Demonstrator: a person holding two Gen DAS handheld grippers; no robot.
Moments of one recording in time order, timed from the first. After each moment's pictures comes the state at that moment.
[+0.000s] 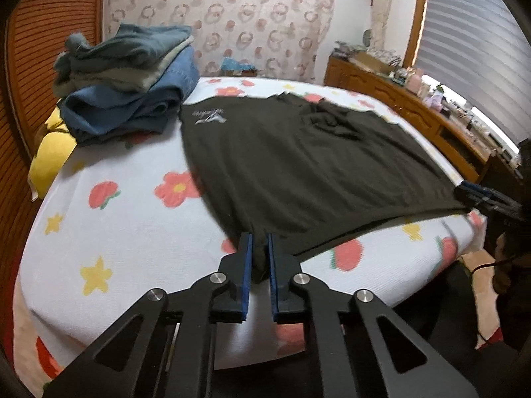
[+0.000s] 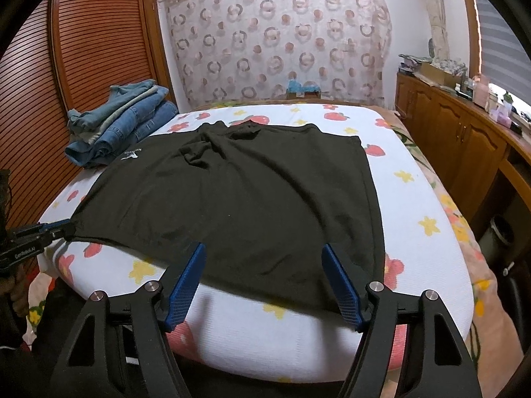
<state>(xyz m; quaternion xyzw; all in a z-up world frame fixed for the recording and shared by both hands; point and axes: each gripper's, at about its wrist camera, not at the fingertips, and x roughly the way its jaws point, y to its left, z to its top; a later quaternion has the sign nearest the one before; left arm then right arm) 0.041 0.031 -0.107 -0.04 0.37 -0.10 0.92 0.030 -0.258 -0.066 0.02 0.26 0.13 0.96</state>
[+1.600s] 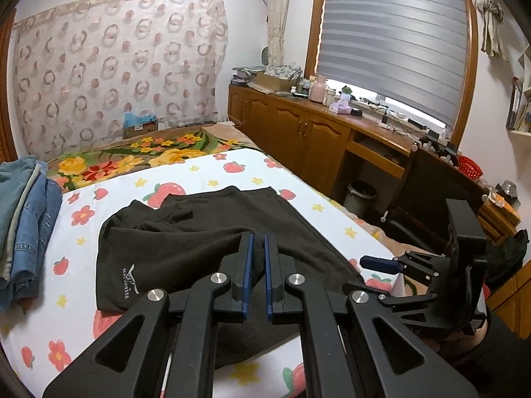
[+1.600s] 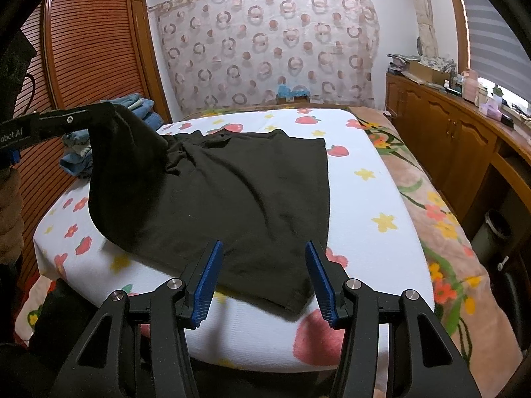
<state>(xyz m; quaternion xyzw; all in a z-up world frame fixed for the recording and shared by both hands) 0.097 -0.126 -0.006 0.02 0.30 -0.27 0.91 0.023 -0.281 -0.058 0.03 0.25 0.12 0.96</state>
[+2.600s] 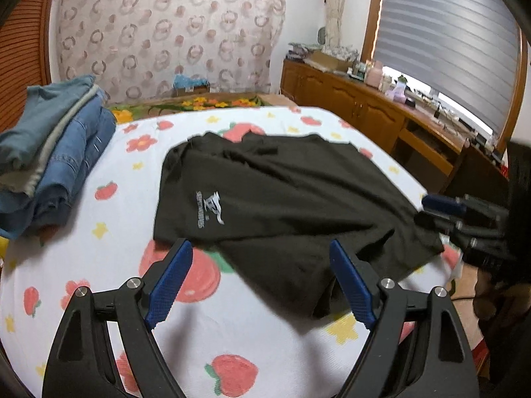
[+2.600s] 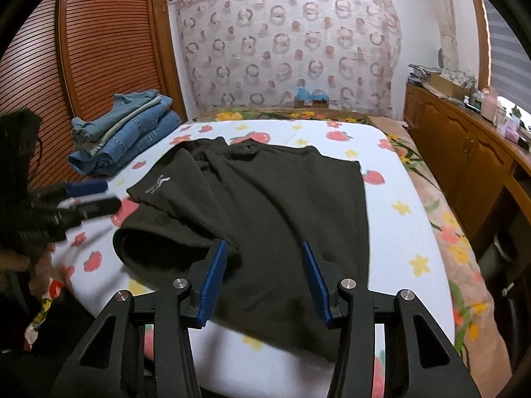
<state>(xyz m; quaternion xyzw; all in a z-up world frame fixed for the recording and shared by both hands) 0.109 -0.063 -0.080 0.00 0.36 -0.17 0.92 0.056 -0.256 -0.041 0.01 0.25 0.15 0.96</state>
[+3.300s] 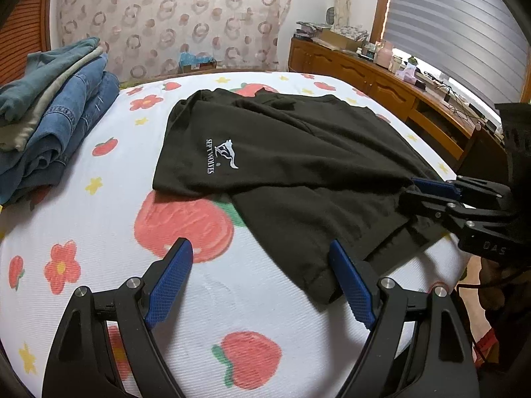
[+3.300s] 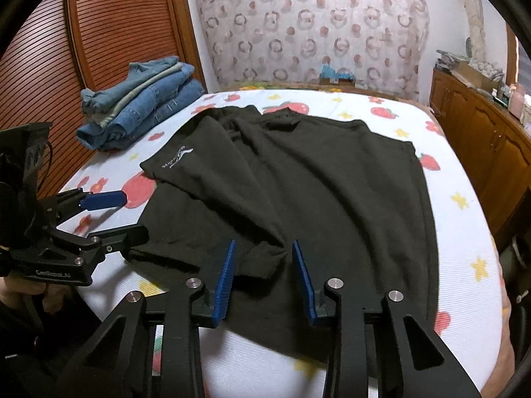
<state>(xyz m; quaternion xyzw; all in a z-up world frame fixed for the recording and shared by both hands) 0.107 -0.053 -0.114 0.01 0.40 -0.16 0.90 0.090 -0.237 -0.061 -0.01 0.30 0.19 0.93</state>
